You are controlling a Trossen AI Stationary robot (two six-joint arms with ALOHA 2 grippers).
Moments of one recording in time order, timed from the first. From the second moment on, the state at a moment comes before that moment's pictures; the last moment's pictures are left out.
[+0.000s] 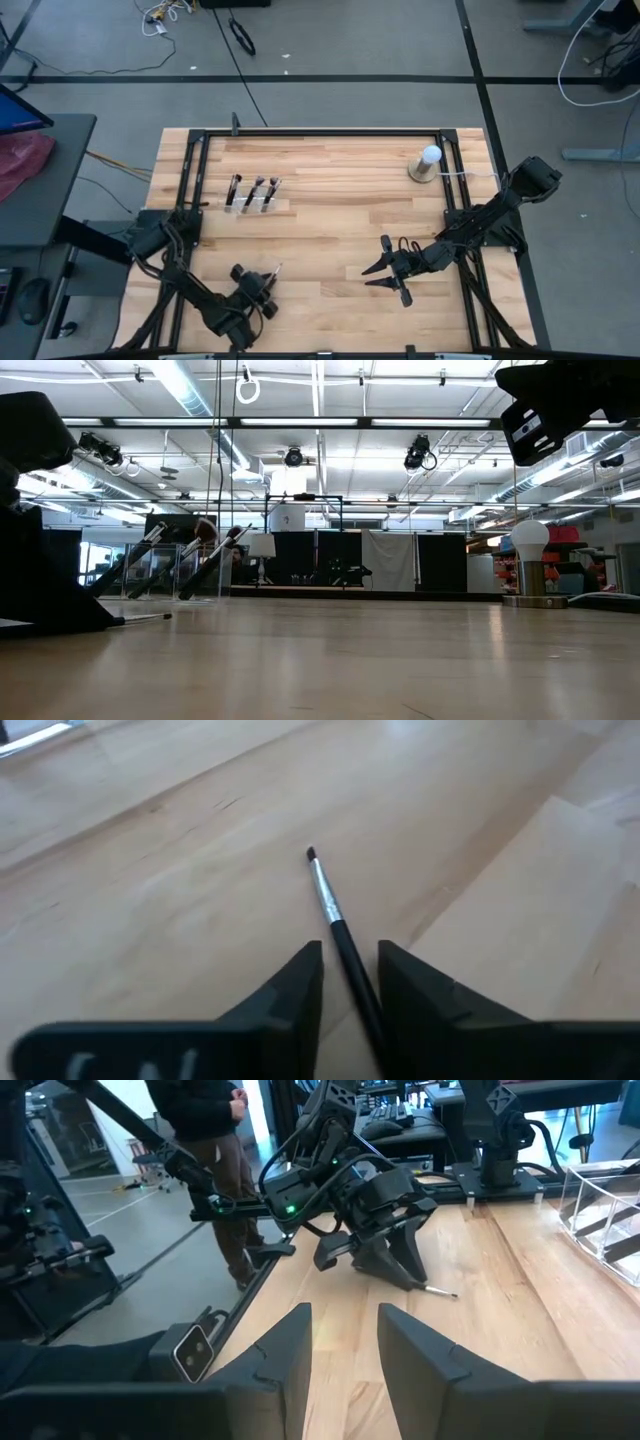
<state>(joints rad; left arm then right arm) -0.93 2.10 1.06 -0.65 -0.91 -1.80 0.64 1.42 0.40 0.88 0.35 0.21</state>
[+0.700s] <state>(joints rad) -0.82 2.11 1.13 -0.45 -1.18 -1.52 0.64 1.43 0.40 0.86 0.38 0.23</state>
